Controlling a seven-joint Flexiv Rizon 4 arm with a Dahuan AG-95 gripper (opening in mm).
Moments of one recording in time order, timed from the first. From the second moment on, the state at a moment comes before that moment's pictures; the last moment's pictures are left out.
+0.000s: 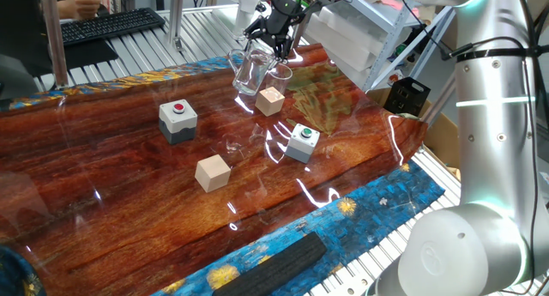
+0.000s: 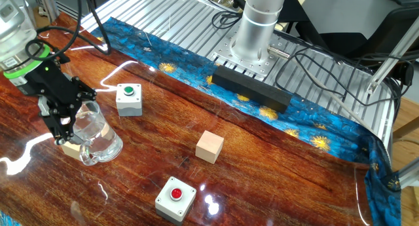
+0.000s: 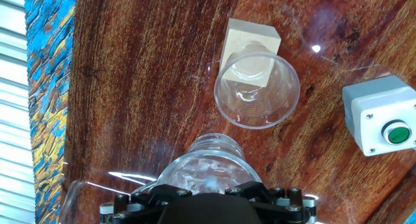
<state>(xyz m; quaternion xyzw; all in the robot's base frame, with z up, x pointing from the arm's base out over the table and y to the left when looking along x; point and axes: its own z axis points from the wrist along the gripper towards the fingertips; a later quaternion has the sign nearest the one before) 0.695 -0.130 0.183 -0.55 -0.80 -0.18 0.17</state>
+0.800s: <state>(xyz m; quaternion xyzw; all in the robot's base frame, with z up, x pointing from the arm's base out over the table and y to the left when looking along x) 0.693 -0.130 0.182 -0.55 -0.79 -0.19 0.18</state>
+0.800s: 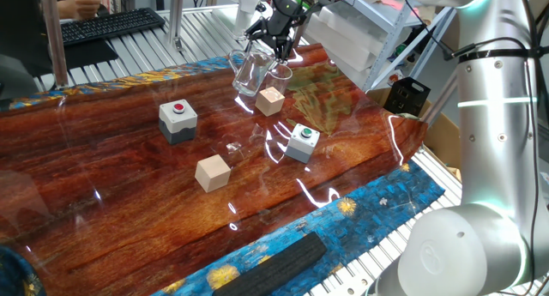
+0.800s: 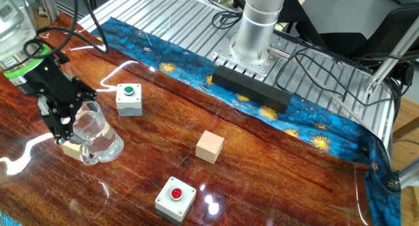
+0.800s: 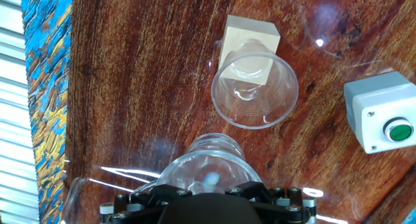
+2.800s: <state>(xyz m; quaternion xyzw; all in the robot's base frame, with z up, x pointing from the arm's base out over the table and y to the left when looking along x) 0.694 -0.130 0.182 -0.55 -0.80 -0.16 0.16</state>
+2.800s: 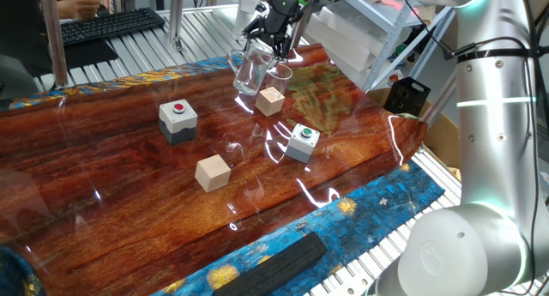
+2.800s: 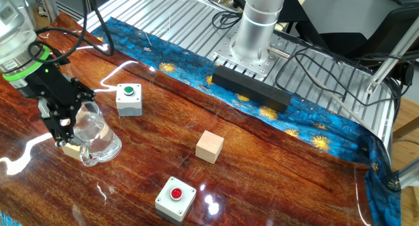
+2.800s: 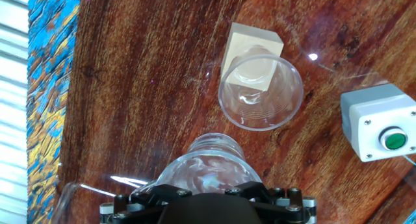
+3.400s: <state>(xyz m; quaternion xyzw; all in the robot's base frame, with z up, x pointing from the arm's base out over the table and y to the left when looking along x) 0.695 -0.130 0.182 -0.56 -0.80 -0.15 0.16</state>
